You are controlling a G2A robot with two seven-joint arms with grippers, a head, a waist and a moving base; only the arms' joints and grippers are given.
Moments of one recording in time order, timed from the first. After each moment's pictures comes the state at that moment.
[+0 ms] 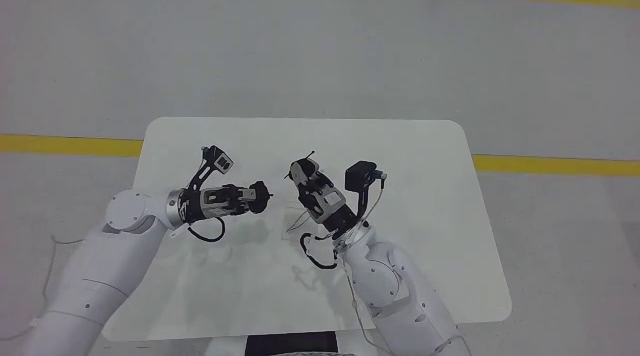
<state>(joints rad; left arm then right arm) 1.31 -1.14 -1.26 -1.32 -0.66 -0.34 -1.31 -1.61 -1.32 1.06 -1.88 -0.78 -0.21 0.03</state>
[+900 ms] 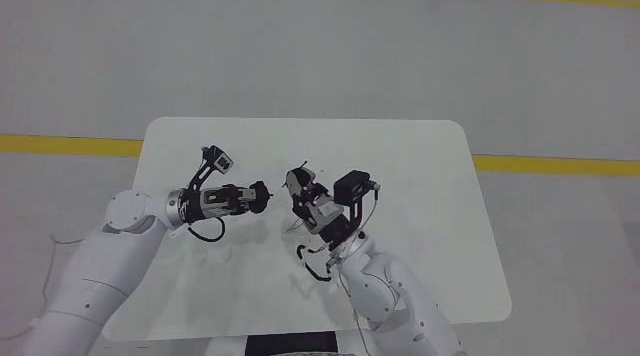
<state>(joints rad) 1.31 -1.14 -1.26 -1.32 -0.66 -0.34 -1.31 -1.67 -1.31 1.04 -1.97 -0.94 -0.14 0.06</state>
